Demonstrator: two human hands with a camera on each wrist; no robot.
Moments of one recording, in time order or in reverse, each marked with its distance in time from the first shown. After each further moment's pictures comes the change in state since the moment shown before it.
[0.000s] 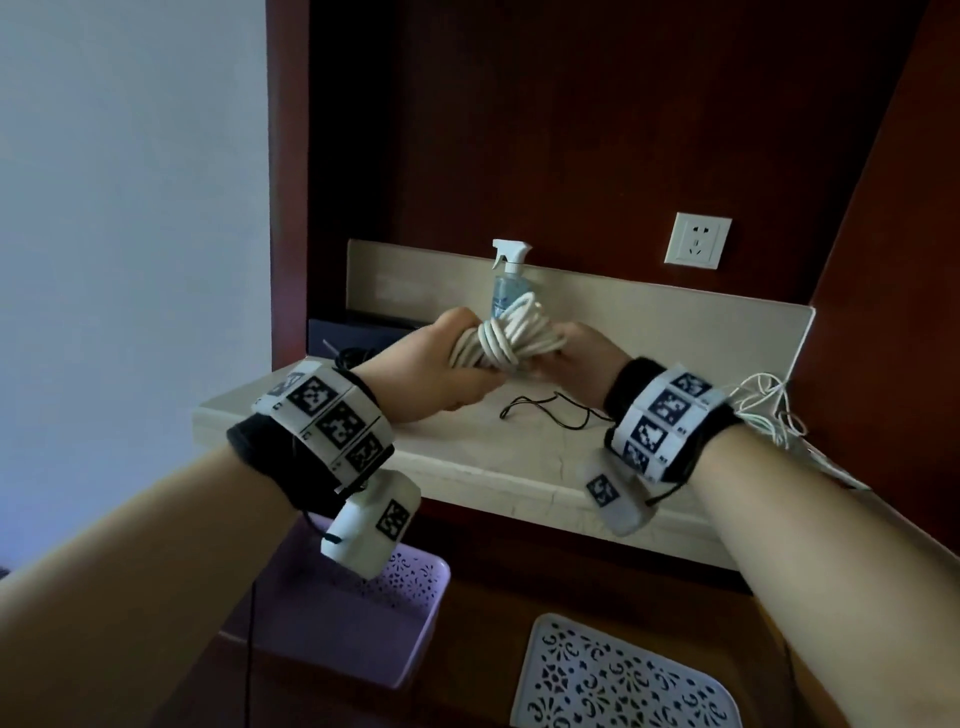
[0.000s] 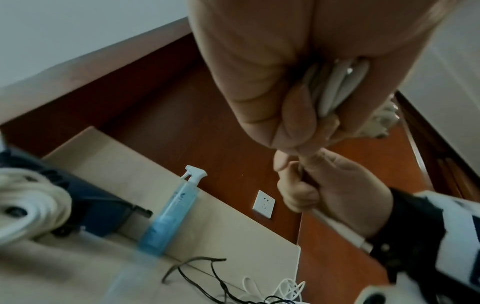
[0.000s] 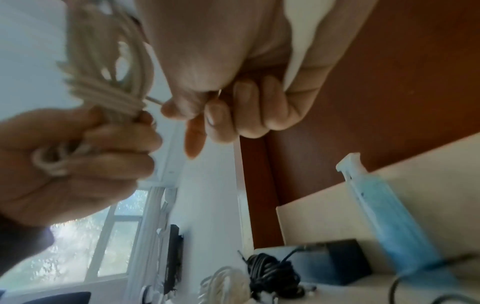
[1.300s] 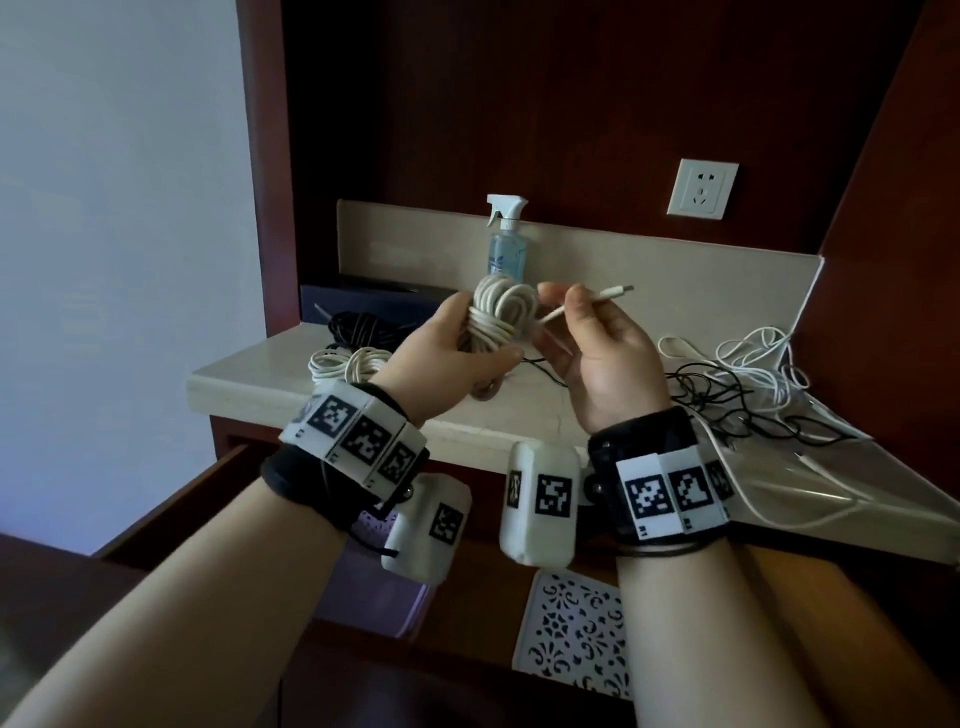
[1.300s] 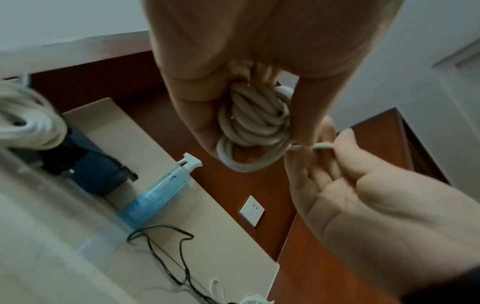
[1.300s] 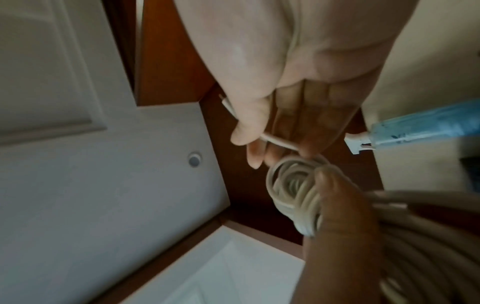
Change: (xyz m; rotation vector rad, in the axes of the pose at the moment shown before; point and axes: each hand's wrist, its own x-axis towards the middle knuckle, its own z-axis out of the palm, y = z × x) left_hand -0.006 -0.018 0.037 -0.180 0.147 -0.077; right_hand -0.045 -0.022 0.038 1.267 0.589 0.169
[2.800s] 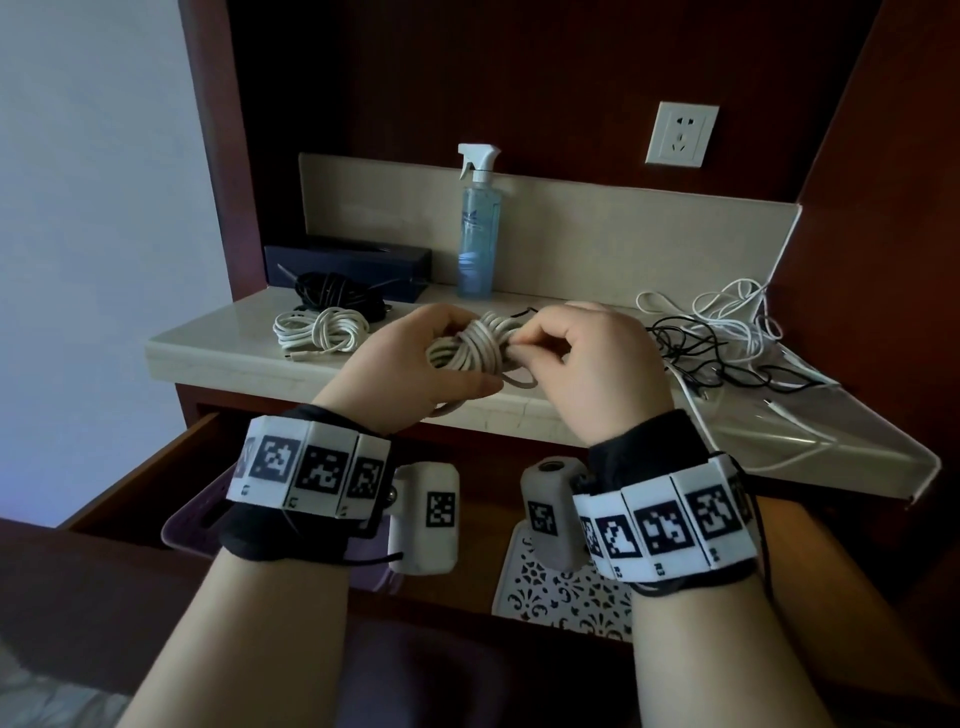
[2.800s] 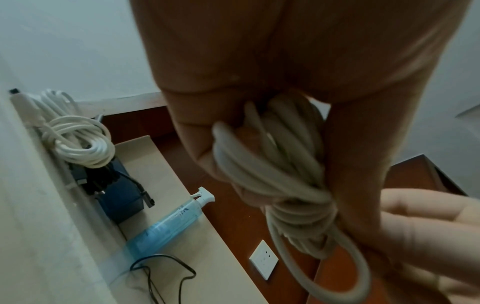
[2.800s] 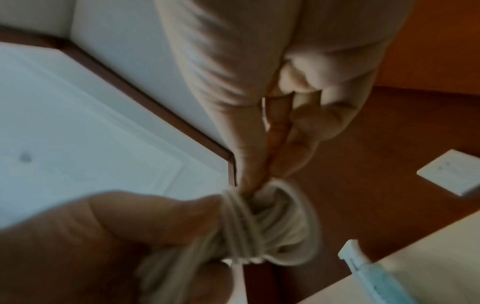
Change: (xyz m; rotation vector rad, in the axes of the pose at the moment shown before) left_hand -0.039 0.000 0.009 0.216 -0.060 -0.012; right_hand -0.047 -0.012 -0.022 -1.330 -0.048 -0.352
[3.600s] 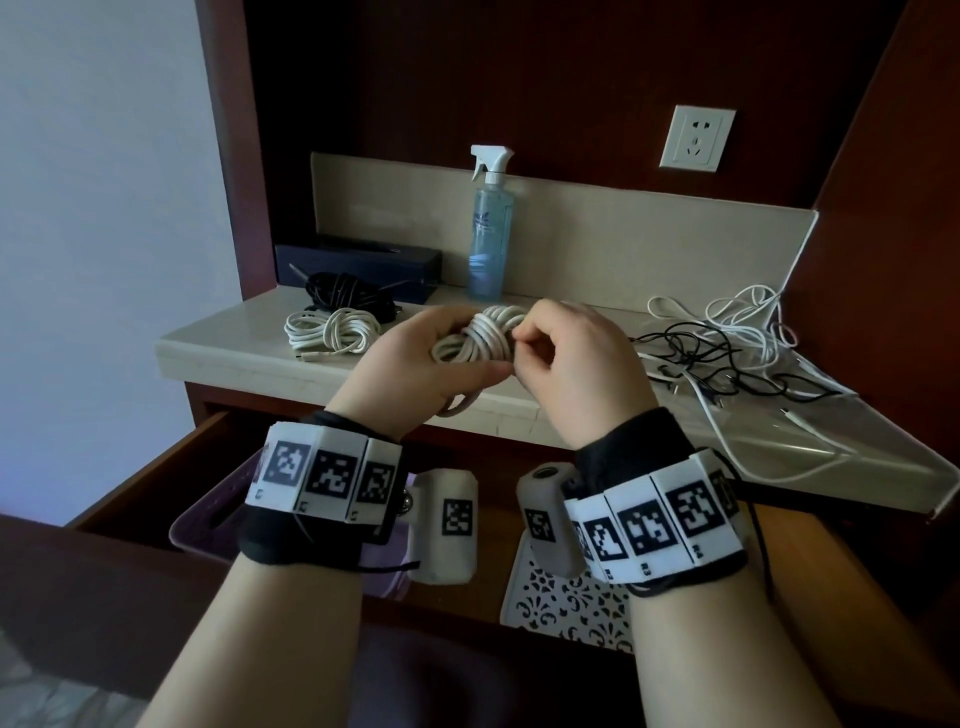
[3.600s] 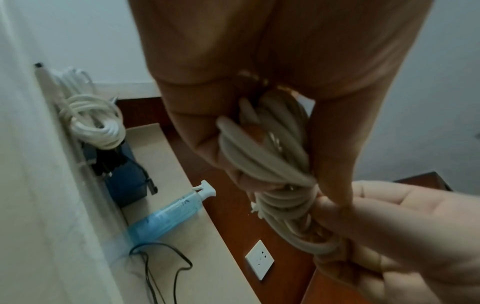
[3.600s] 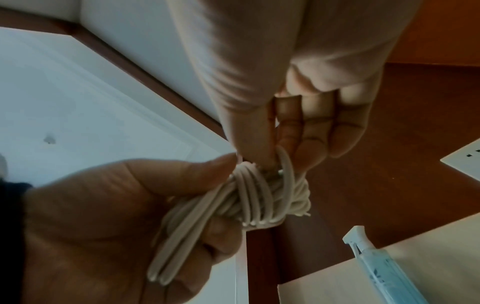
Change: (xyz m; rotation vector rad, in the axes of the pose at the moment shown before) left_hand 0.004 -0.010 0.002 -0.206 0.036 0.015; right_hand 0.009 -0.009 0.017 -0.048 -0.018 -0.087
